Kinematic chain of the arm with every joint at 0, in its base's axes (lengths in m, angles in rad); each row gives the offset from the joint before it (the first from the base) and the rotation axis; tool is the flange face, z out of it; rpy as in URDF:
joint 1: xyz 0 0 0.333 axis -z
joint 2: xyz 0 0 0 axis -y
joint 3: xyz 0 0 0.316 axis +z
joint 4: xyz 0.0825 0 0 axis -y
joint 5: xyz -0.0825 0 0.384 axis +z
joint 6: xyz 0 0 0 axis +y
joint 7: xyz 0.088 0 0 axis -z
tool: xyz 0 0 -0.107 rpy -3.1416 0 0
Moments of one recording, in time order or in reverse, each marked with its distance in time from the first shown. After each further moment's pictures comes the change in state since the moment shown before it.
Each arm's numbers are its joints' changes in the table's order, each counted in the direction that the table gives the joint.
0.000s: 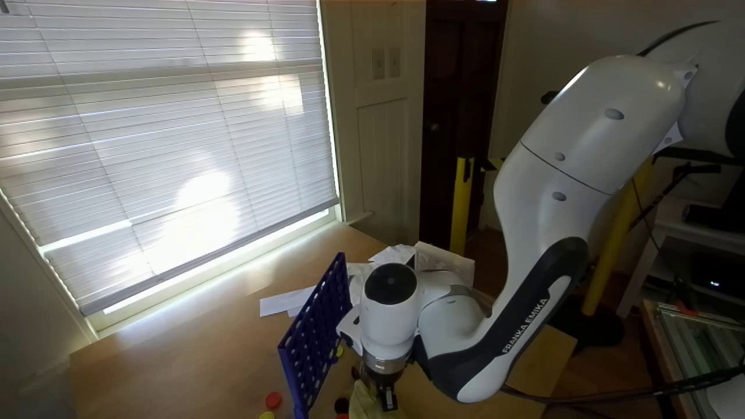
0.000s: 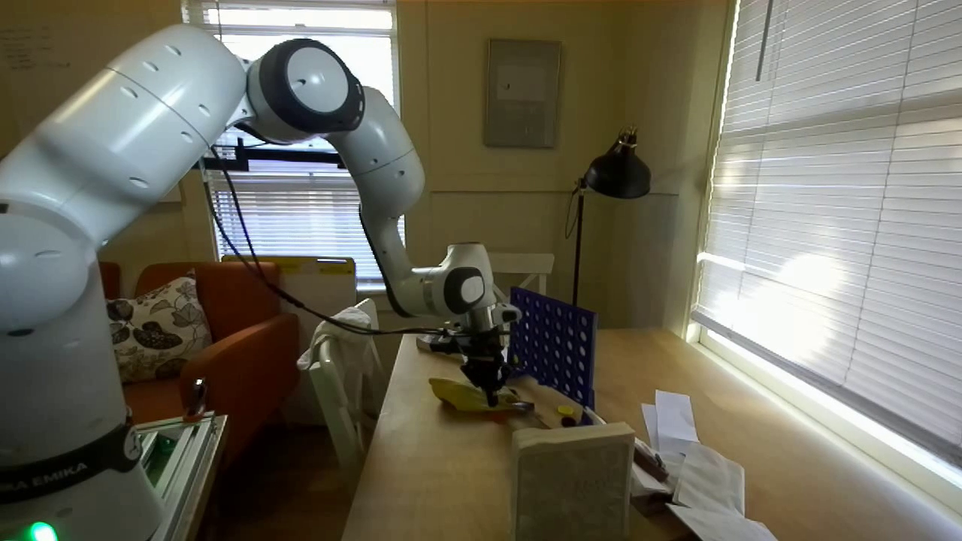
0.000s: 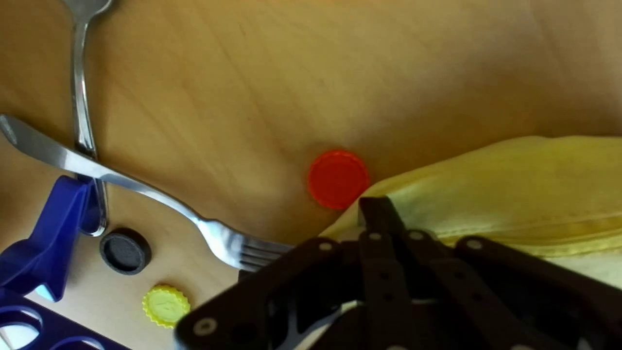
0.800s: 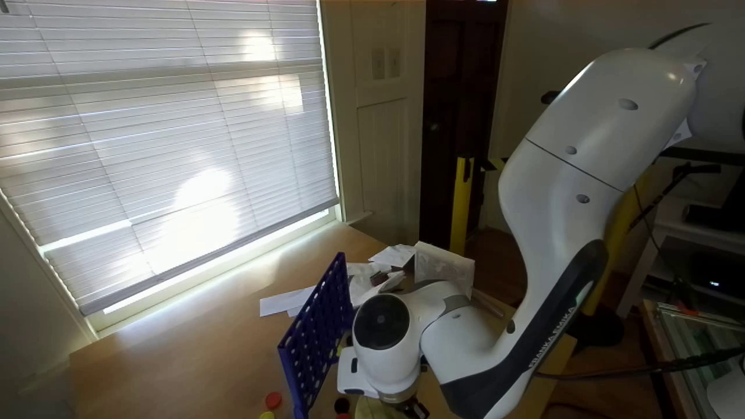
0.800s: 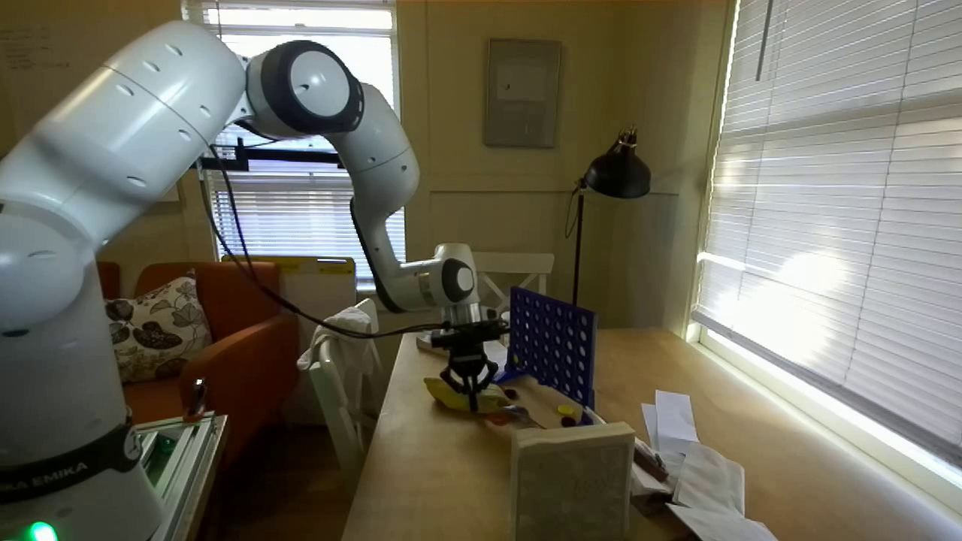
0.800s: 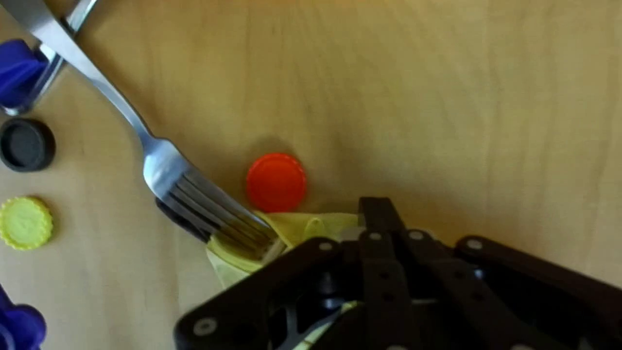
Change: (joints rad) arm 0.029 0.011 0.104 0.017 -0.211 0.229 -0.360
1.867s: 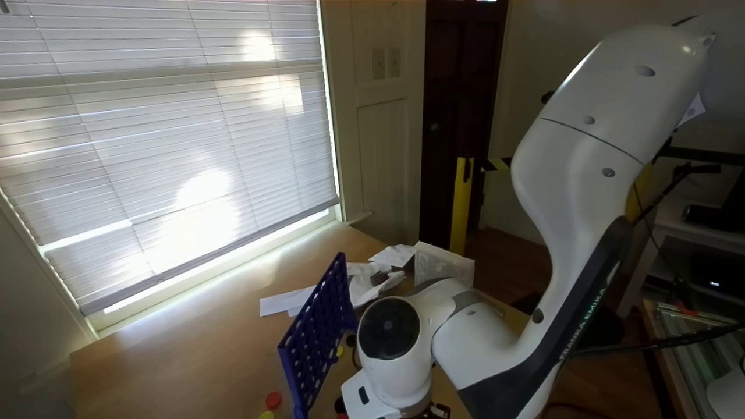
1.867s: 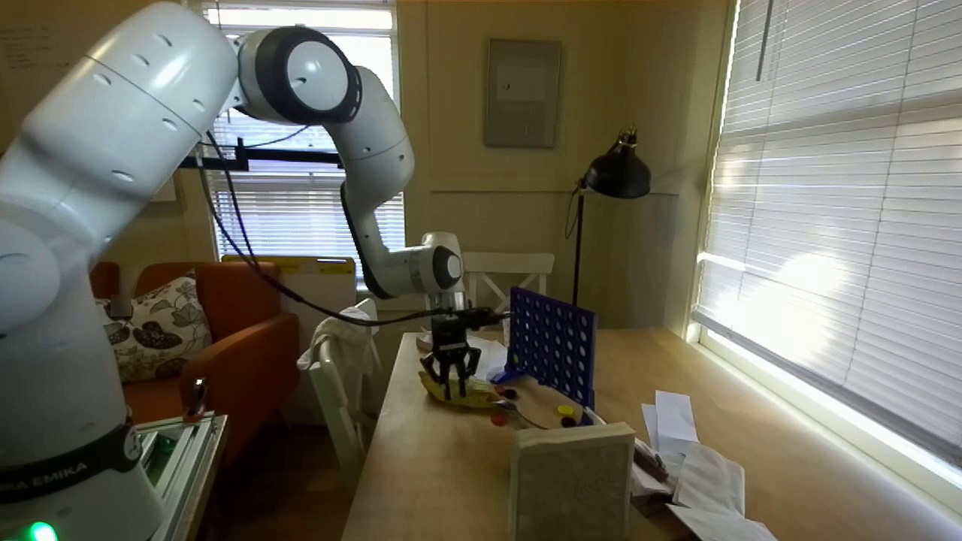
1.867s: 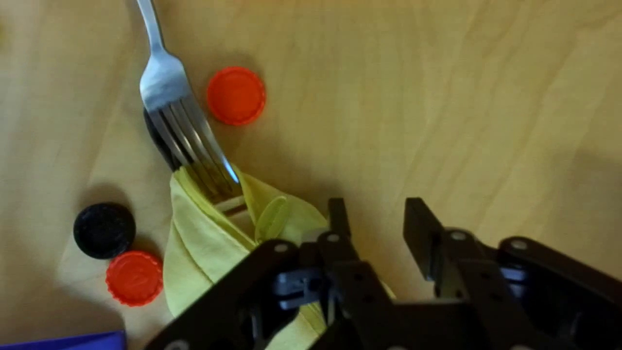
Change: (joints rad) arm 0.122 0.061 0.185 -0.052 -0.087 0.089 -0.345
